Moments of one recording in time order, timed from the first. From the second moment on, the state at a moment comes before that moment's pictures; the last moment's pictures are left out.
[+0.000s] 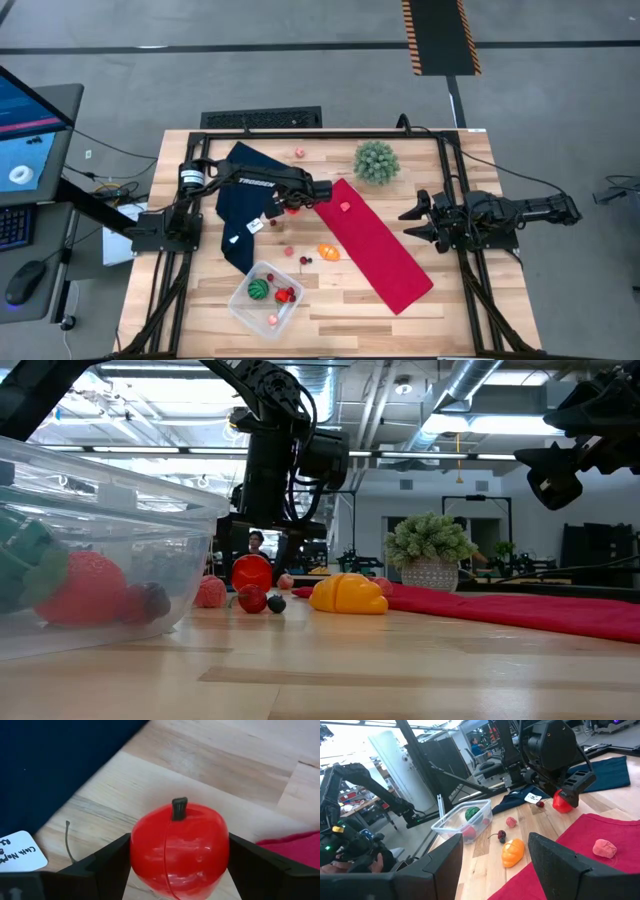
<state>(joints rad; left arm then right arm) 0.16 2.06 1.49 -1.06 -0.21 -1.80 0.10 0.04 0.03 -0.03 -0.08 0.38</state>
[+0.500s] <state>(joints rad) 0.13 2.04 1.50 -1.07 -0.23 -1.80 0.10 0.04 0.03 -0.03 -0.08 0.38</state>
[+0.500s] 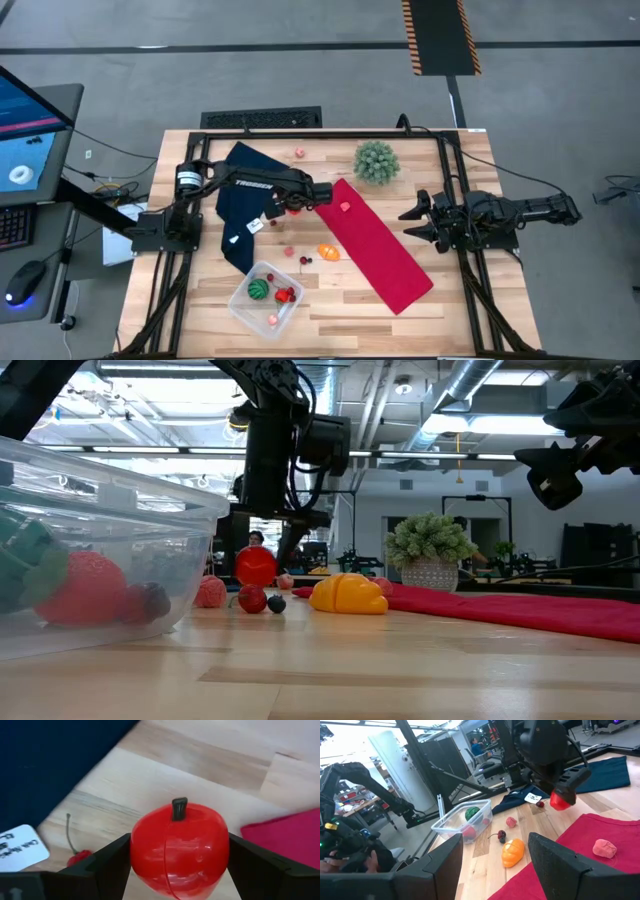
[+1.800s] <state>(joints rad) -0.55 1.76 1.50 -1.28 -0.44 -1.68 0.10 0.04 0.03 -0.03 -0.08 0.38</state>
